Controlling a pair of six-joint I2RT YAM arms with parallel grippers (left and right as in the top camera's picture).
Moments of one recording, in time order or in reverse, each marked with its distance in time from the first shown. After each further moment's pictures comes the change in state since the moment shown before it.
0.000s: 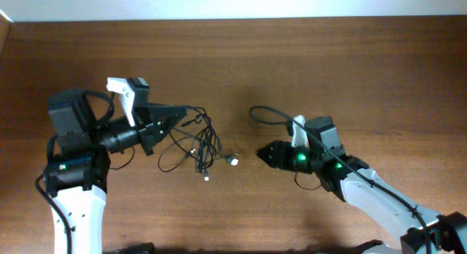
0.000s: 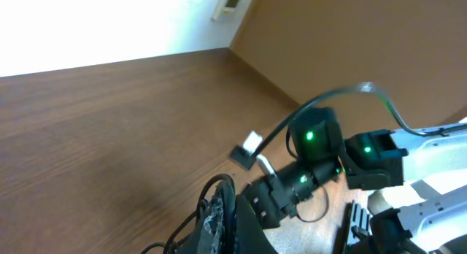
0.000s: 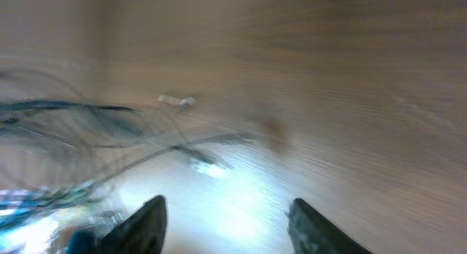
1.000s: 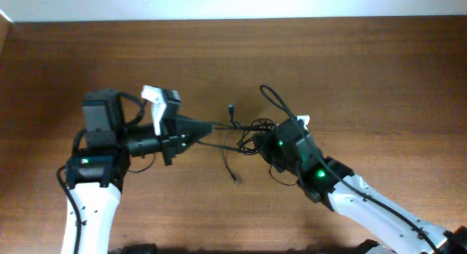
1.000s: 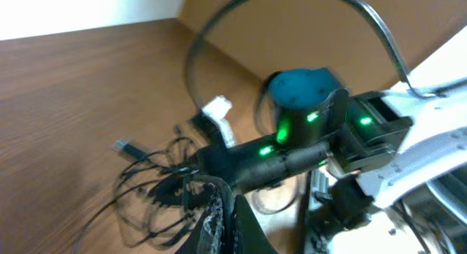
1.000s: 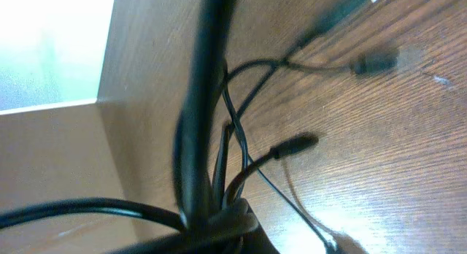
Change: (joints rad) left arm -0.126 0.011 -0.039 -0.032 0.043 0.065; right arm 0.221 -0.065 0.105 -0.147 0.583 0.694
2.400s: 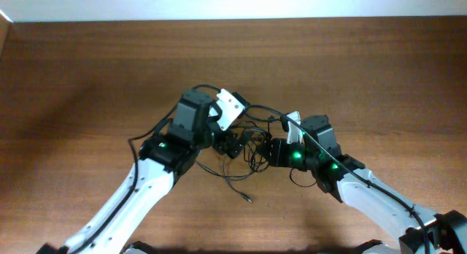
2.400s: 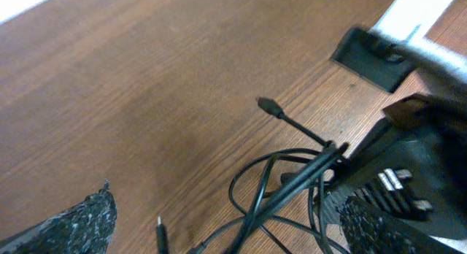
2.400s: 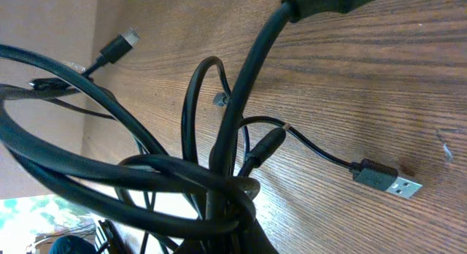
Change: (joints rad) left arm -0.529 0.230 -0.047 0.263 -0.990 0.008; right arm -0.185 0.070 -0.096 0.146 -0.466 -0.697
